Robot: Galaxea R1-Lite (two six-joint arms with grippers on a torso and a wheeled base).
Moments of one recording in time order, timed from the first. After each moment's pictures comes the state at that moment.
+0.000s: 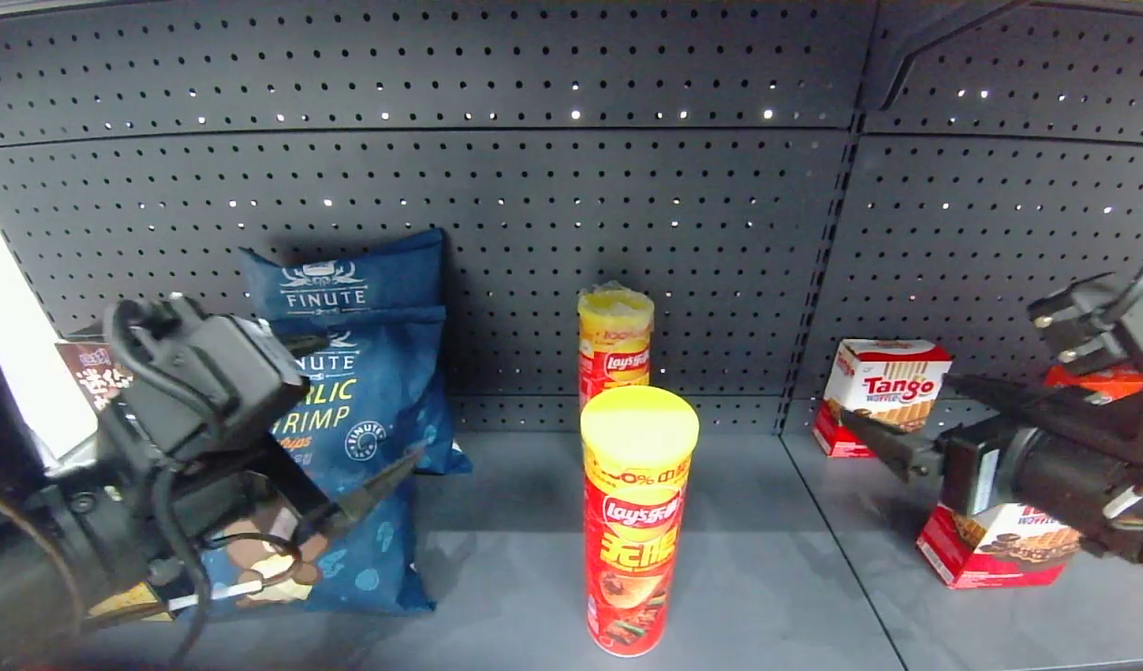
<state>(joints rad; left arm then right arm) -0.40 1.27 -0.52 -0.60 -0.02 0.59 0.51 1.26 -0.57 -0.56 -0.23 -0.07</state>
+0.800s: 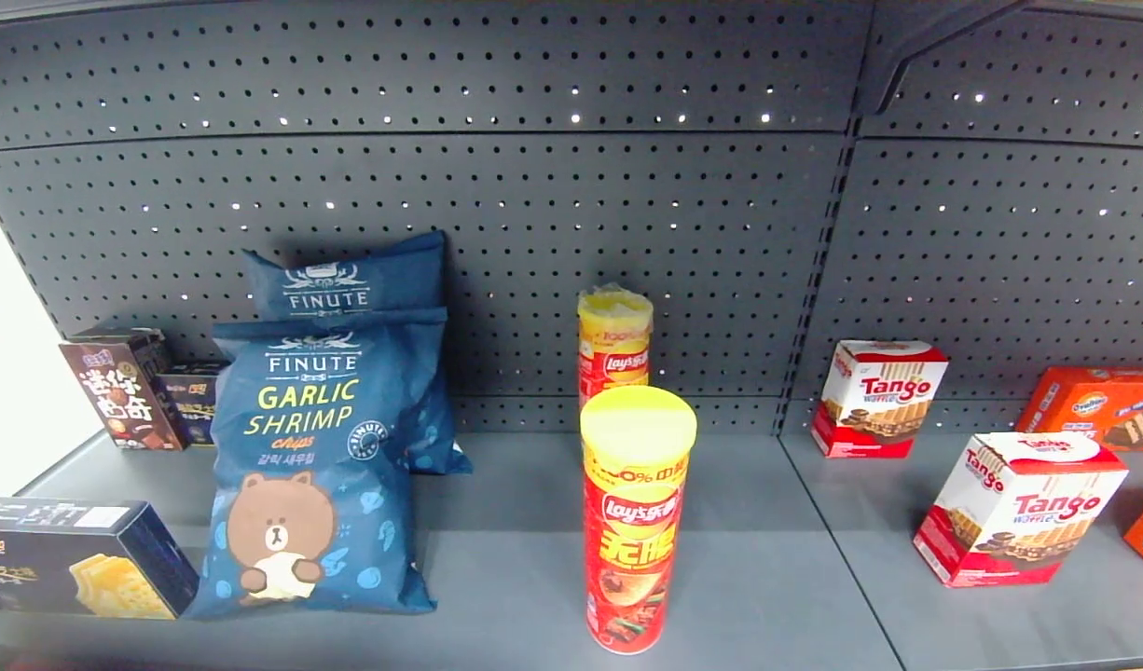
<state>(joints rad) -0.11 0.42 -0.01 -0.22 0.05 0.34 0.02 0.64 -0.08 -0.52 -0.23 -0.07</state>
